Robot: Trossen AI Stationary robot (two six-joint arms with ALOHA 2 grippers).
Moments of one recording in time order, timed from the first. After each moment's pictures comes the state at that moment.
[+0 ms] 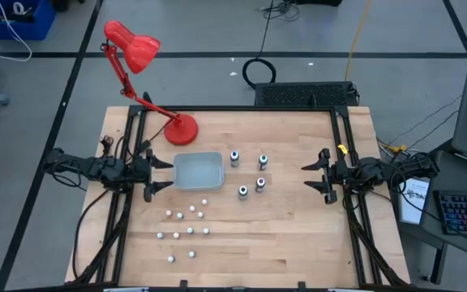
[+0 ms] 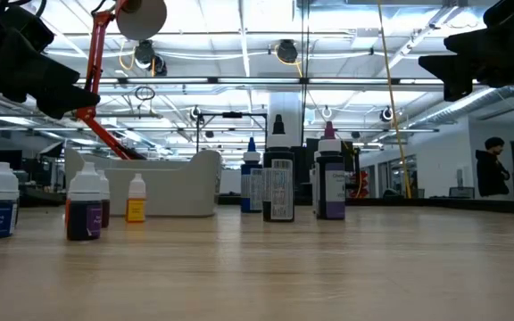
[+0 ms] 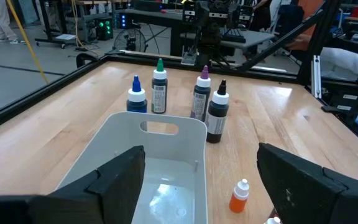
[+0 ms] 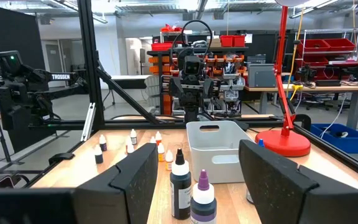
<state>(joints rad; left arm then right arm) -0.26 0.01 0.11 -0.26 -0.33 -0.16 0.21 0.00 0.02 0.11 0.18 0.01</state>
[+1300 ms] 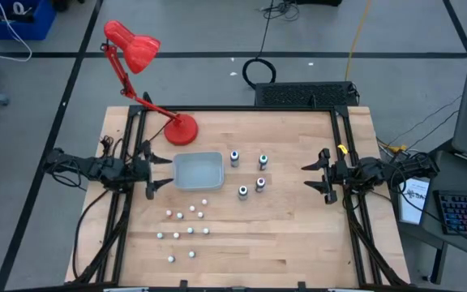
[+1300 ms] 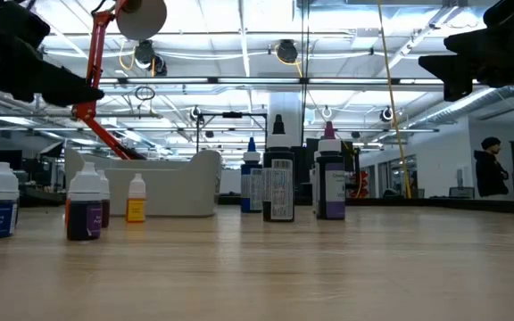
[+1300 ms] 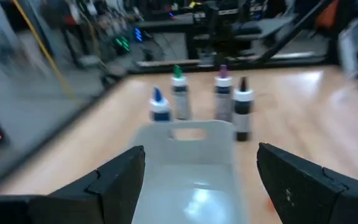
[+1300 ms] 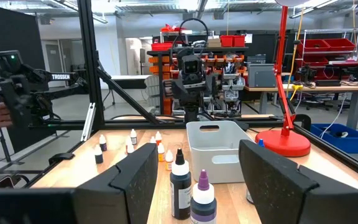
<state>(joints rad) -0.26 0.01 0.11 -0.23 -0.42 0.11 0.21 0.00 0.02 0.11 0.18 0.01</state>
